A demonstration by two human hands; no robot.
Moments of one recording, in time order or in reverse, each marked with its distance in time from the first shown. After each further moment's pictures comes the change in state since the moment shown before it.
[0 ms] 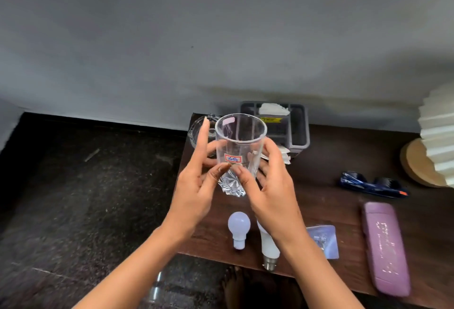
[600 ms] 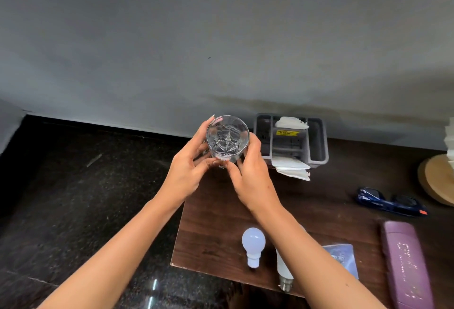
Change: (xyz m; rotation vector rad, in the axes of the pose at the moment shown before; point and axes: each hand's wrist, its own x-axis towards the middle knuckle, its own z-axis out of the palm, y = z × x) left_hand 0.052 -0.040 -0.038 -0.151 -0.099 -0.122; right_hand 0.057 0.016 0.049 -0.098 -0.069 -0.003
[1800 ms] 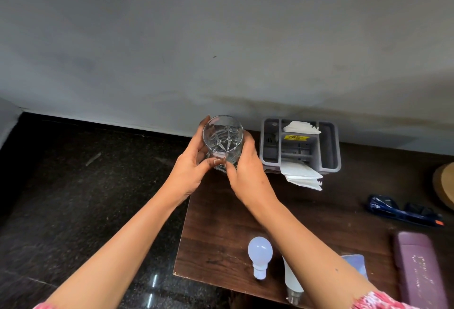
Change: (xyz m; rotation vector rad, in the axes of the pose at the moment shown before) left_hand 0.021 -0.020 -0.012 -0.010 -0.026 -0.136; right_hand 0.026 0.002 0.014 -0.144 -0.073 0.095
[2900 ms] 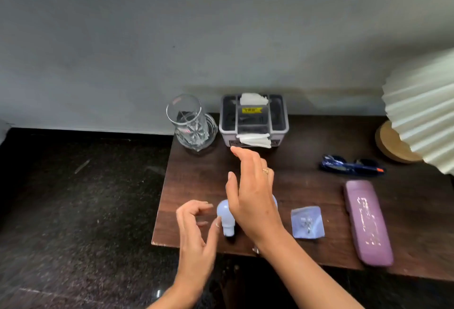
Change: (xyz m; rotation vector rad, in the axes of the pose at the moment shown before) left_hand -0.160 -0.054 0.115 0.280 0.365 0.244; right_hand -0.116 0.047 -0.032 -0.257 0.352 -0.282
